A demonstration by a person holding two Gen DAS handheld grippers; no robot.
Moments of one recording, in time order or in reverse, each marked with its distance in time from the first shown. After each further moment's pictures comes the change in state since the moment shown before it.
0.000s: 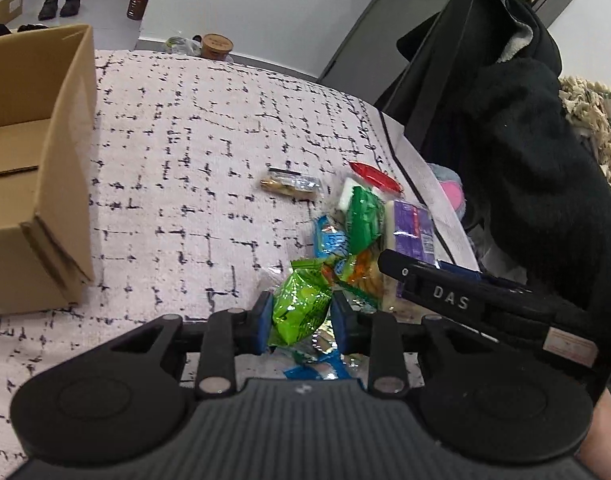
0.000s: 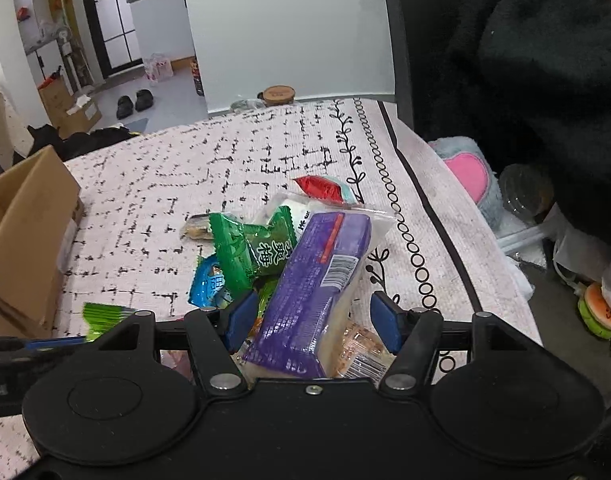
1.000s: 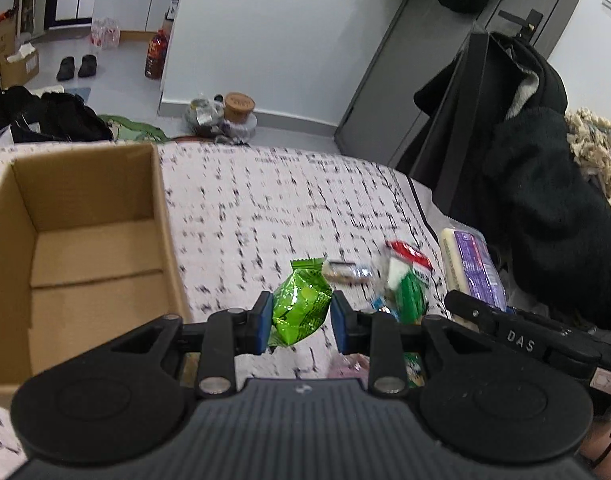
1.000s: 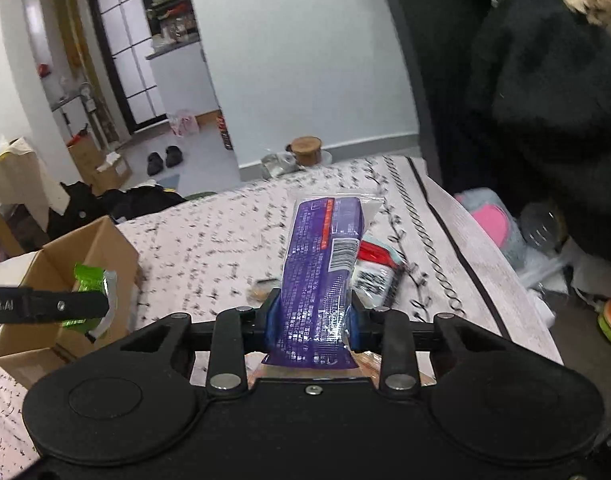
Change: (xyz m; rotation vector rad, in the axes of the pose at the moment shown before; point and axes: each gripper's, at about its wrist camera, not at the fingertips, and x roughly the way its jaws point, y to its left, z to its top) left arm -0.060 0.028 0.052 0.082 -0.133 0.088; right arm -0.040 0.017 0.020 0.065 -0.152 0.119
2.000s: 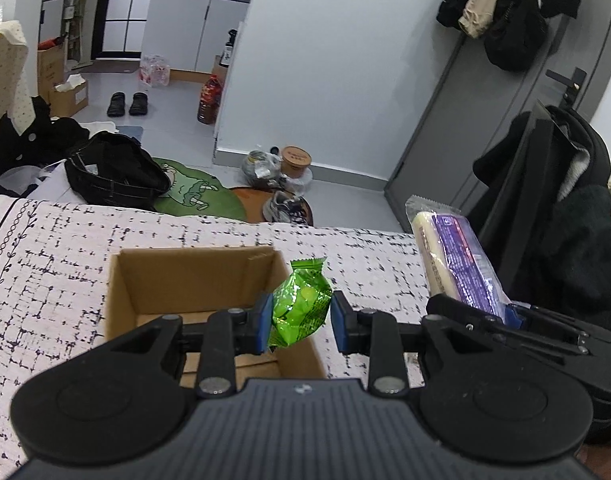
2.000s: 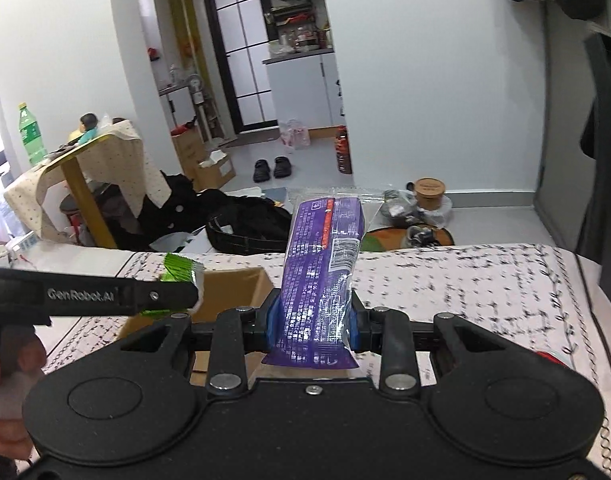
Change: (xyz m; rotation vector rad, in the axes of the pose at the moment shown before) left arm -0.032 0.073 0.056 -0.049 -0.132 0.116; right arm 0.033 0.119 0.058 -0.189 -0.054 0.271
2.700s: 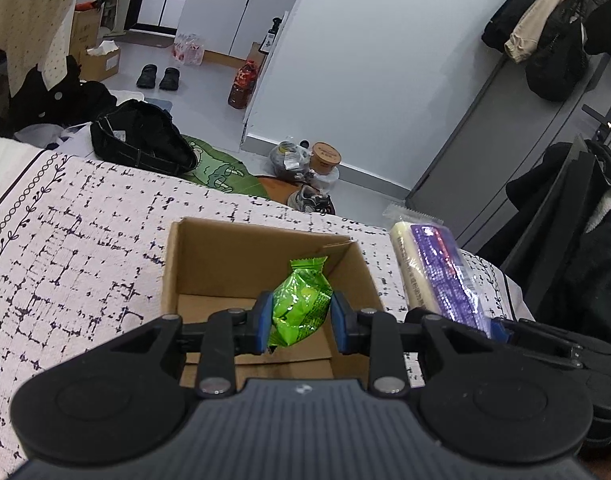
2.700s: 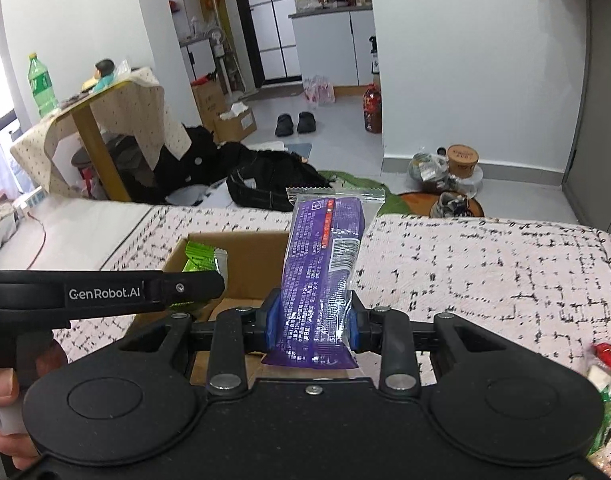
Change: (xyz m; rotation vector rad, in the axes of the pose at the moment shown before) left arm 0.015 0.063 -0.013 -0.129 0.009 0.012; right arm 0.049 0.056 -0.005 -0.057 0.141 0.026
